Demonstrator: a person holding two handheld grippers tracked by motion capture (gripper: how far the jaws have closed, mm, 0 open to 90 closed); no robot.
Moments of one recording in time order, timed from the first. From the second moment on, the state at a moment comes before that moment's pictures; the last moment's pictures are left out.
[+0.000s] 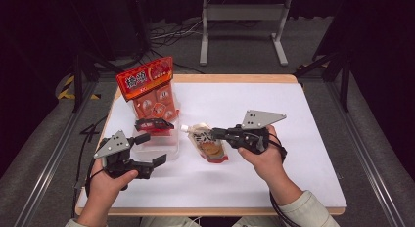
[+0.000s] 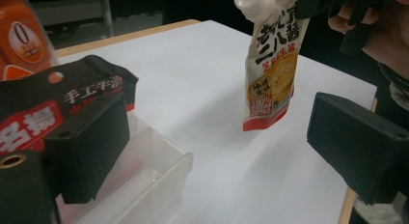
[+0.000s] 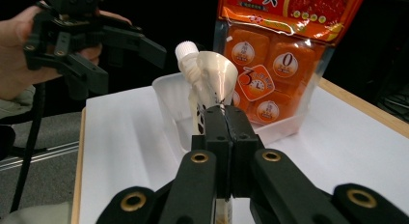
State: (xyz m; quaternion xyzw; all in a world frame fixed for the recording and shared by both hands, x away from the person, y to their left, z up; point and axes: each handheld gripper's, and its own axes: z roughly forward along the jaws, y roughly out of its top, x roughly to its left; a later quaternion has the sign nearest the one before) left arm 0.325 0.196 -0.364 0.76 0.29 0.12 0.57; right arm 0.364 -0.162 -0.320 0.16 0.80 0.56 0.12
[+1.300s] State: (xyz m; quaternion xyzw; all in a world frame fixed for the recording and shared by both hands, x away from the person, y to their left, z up) left arm 0.327 0.141 -0.386 0.77 0.23 0.07 0.60; right arm 0.346 -0.131 -0.328 0.10 0.78 0.61 0.08
